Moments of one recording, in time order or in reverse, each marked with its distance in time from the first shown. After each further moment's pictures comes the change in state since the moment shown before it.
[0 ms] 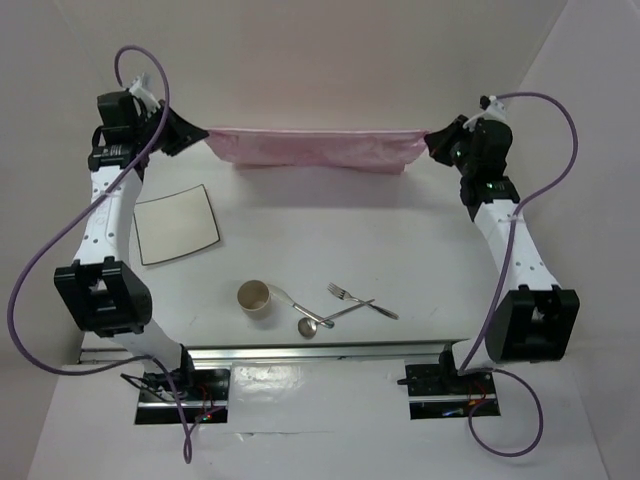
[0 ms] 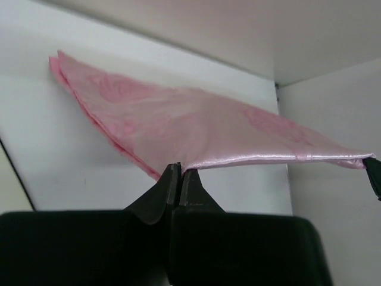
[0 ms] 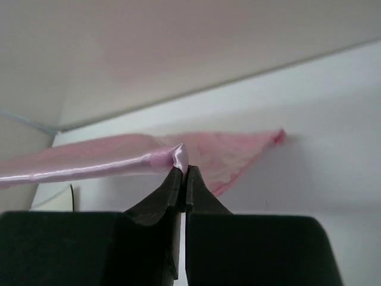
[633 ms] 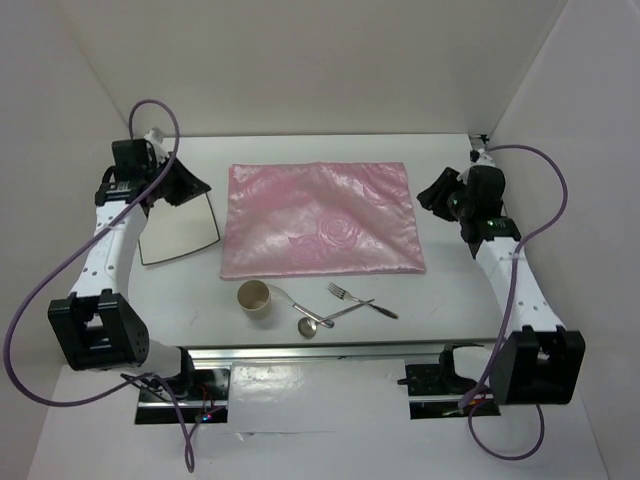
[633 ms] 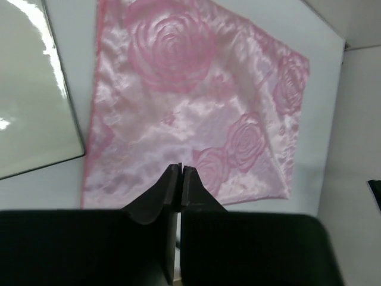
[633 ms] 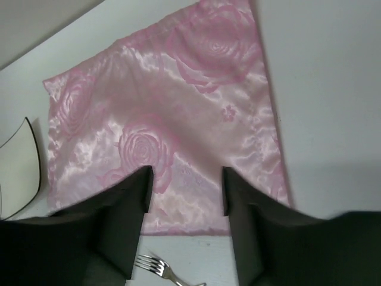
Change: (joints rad) left arm 0.019 -0.312 -0.522 -0.123 -0.108 0.031; right arm -0.014 -0.344 -0.445 -0.255 -0.001 -0.008
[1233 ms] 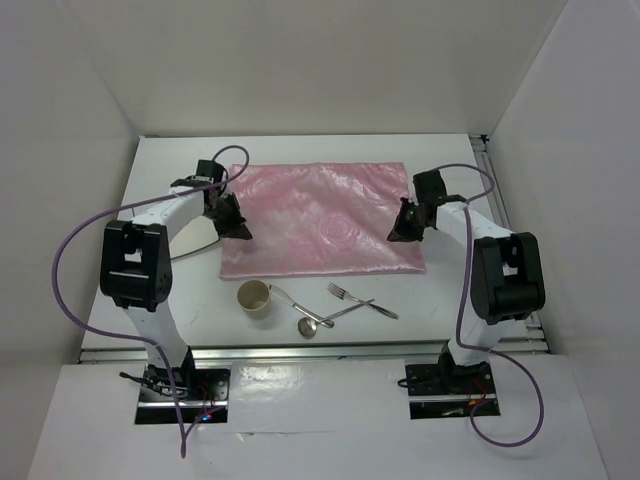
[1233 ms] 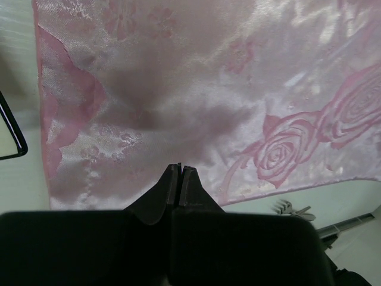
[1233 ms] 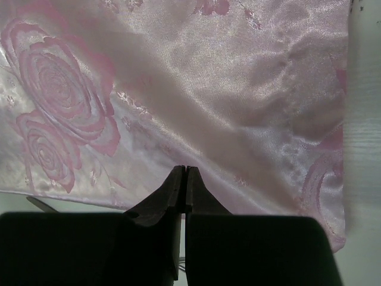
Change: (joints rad) left arm -0.272 0.428 0.032 -0.097 -0.128 0.000; right arm 0.163 0.550 0.166 -0.182 -0.030 0.004
